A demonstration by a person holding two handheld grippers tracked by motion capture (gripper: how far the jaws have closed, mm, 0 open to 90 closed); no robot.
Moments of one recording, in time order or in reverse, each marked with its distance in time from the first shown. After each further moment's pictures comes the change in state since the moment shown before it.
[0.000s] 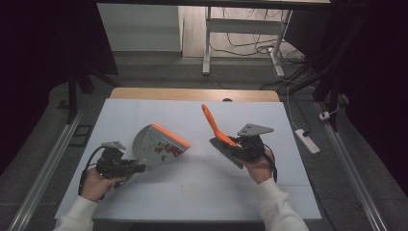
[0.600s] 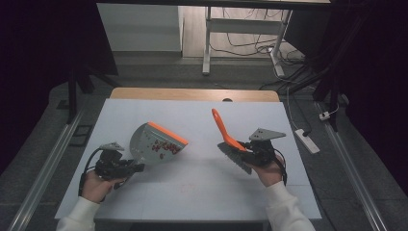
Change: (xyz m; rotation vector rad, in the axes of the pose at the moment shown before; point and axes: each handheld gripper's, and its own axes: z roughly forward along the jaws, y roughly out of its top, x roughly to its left) left arm -0.007 -0.005 -0.004 -0.042 0.062 -0.020; right arm -0.012 -0.021 -0.021 0.002 0.022 0.043
